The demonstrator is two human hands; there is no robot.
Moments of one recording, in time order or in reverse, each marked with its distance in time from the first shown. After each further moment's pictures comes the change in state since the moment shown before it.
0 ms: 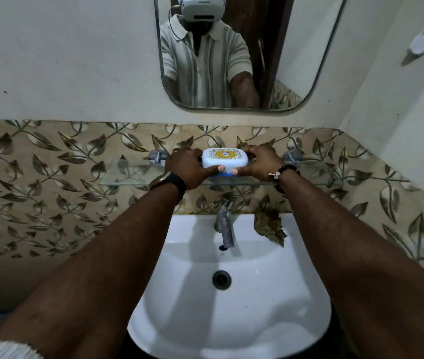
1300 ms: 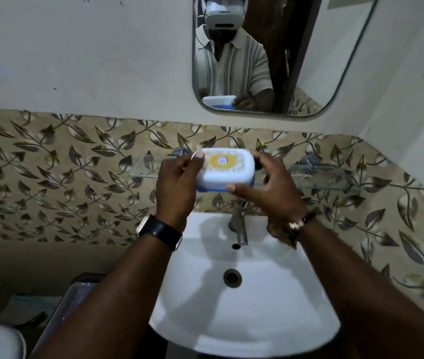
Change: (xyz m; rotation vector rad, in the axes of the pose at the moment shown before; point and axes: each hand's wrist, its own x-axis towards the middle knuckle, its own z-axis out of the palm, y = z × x) left_hand -0.125 0.014 -0.054 -1.094 0.448 -0.175; right_hand -0.122 -0.076 0.019 0.251 0.179 -0.263
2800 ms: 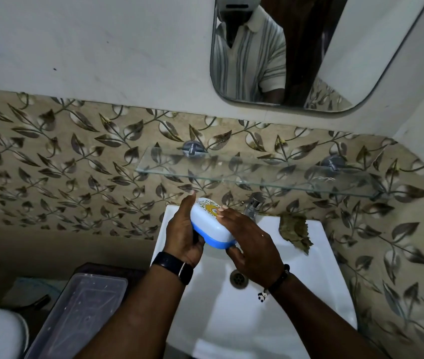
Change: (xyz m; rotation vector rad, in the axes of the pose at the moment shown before) left_hand -0.018 -0.096 -0.018 -0.636 0.092 -0.853; right_hand -0.053 0.070 0.104 -0.209 -0.003 -0.567
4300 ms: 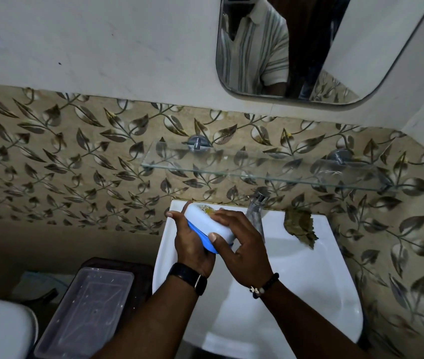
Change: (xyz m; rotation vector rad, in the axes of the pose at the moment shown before) left_hand 0.000 -0.035 -0.021 -0.234 0.036 0.015; right_hand 0.001 -0.036 0.029 0.335 0.096 0.425
